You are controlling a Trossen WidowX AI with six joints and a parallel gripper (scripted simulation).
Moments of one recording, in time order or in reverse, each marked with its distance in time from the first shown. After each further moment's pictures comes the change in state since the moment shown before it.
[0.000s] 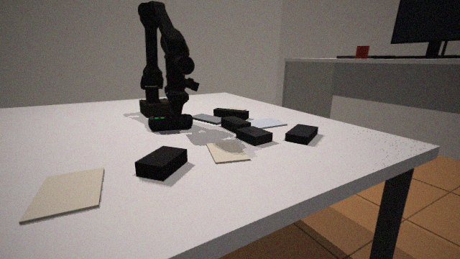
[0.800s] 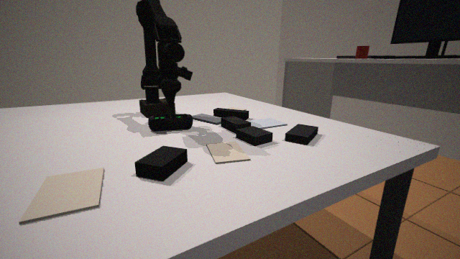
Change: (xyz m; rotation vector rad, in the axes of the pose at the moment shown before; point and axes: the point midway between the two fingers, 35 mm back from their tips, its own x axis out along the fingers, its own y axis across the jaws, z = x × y) arm -0.040 0.003 -0.022 0.011 -0.001 0.014
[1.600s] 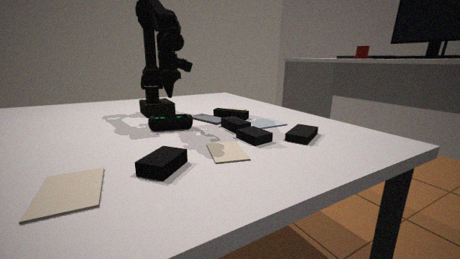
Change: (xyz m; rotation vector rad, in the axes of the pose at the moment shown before) arm -0.027 -0.003 0.001 0.001 -0.005 -0.031
